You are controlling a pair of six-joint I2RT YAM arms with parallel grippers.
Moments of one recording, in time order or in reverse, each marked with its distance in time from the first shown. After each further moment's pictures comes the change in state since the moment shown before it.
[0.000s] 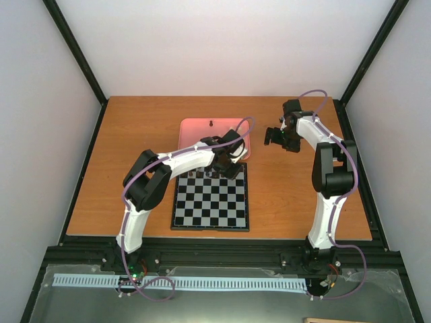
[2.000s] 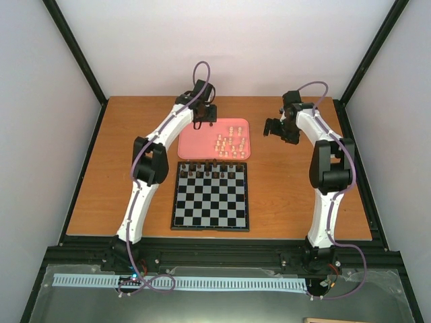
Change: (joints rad) left arm 0.355 0.392 0.816 -0.149 -0.154 -0.215; right arm -0.002 0.051 0.164 -0.056 -0.010 0.024
